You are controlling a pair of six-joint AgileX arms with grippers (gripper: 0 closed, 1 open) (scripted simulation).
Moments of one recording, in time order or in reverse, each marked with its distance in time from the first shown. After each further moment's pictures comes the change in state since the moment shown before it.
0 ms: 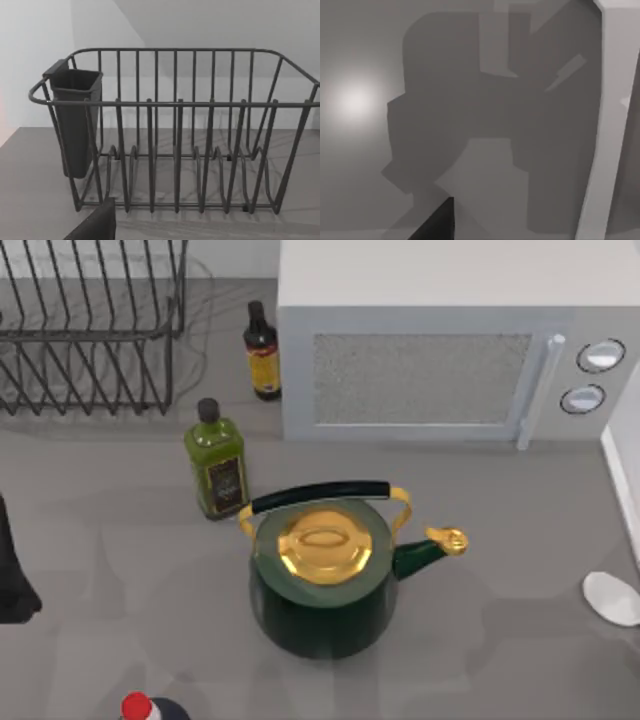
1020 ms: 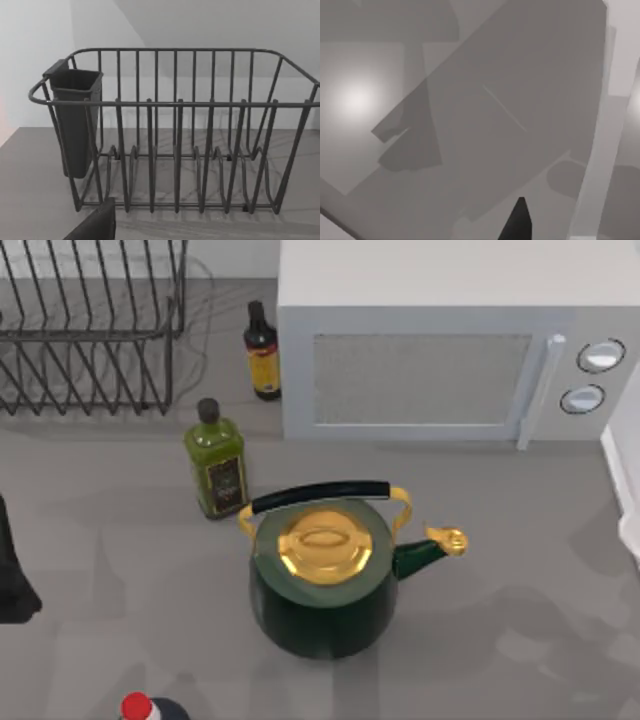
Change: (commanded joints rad) left arm 0.000 0.000 0.000 0.000 0.000 0.000; right arm -0.004 -0.244 0.325 -0.556 -0.018 0.010
